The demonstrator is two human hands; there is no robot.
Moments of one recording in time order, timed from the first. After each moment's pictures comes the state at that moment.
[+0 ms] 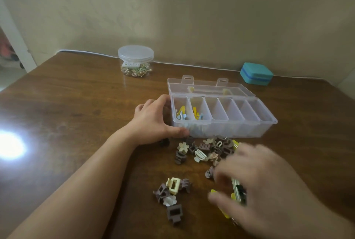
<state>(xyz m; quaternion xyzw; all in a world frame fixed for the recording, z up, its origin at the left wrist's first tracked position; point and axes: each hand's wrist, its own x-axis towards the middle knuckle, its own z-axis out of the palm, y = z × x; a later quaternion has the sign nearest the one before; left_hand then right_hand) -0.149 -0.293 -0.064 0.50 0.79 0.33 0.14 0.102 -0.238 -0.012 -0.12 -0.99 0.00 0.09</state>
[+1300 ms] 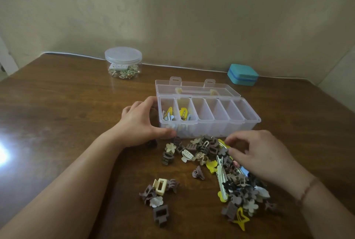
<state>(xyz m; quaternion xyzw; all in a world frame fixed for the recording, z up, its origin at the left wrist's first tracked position) -0.144 -0.295 -0.057 0.50 0.79 0.32 0.15 0.108 -0.159 -0.032 -0.33 -0.93 0.12 0.08</state>
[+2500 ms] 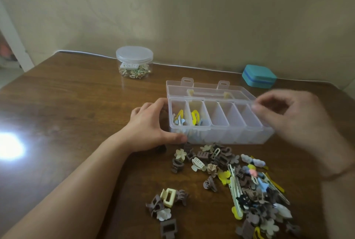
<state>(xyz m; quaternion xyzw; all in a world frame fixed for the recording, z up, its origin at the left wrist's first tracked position) -0.140 -0.296 -0.052 0.48 0.79 0.33 0.17 0.081 -0.131 0.017 -0.28 -0.91 0.15 0.28</state>
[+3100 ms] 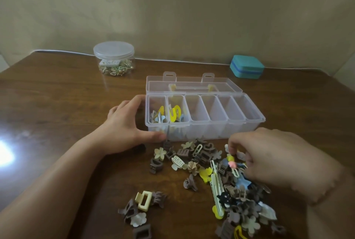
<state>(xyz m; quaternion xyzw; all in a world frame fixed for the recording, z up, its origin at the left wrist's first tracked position) -0.151 -0.291 -0.065 0.50 0.78 0.33 0.17 0.096 -0.153 0.003 -0.28 -0.95 0.01 -0.16</state>
